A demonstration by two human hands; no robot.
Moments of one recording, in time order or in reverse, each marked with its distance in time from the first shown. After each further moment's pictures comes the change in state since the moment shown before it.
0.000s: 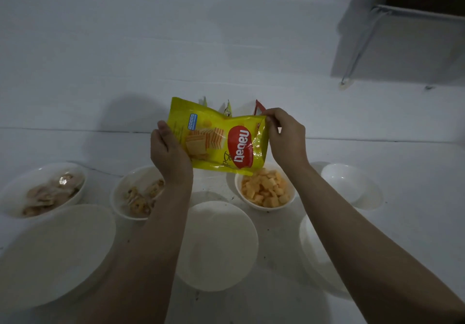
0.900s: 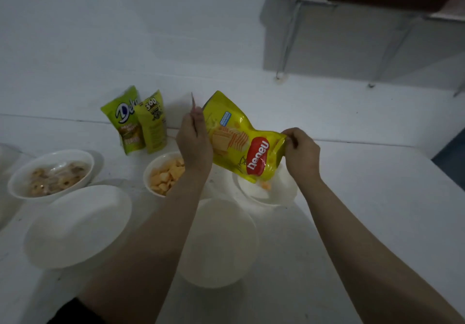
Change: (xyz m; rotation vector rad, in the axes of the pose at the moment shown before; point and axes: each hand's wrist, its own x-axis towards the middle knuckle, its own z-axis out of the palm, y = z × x) left_hand -0.195 0.018 0.181 0.152 -0.160 0.272; right_hand -0.005 0.188 -0.194 0.008 -0.016 0.255
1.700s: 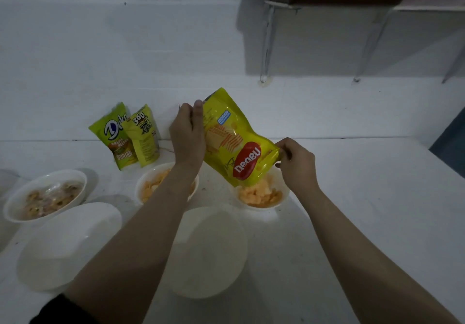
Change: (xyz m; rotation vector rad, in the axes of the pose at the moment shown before) left_hand 0.013 0.026 0.020 0.111 -0.149 0.229; right_hand -0.008 0.027 -0.019 0.095 -0.056 0.037
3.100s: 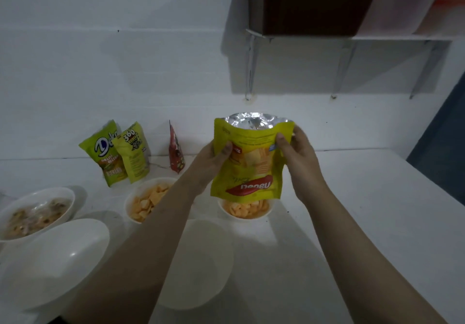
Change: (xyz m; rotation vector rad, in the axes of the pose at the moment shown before) left_hand -0.030 0.025 0.013 -0.526 -0.774 -0.369; right_hand -0.008 -0.054 -0.053 0.602 -0.054 0.053
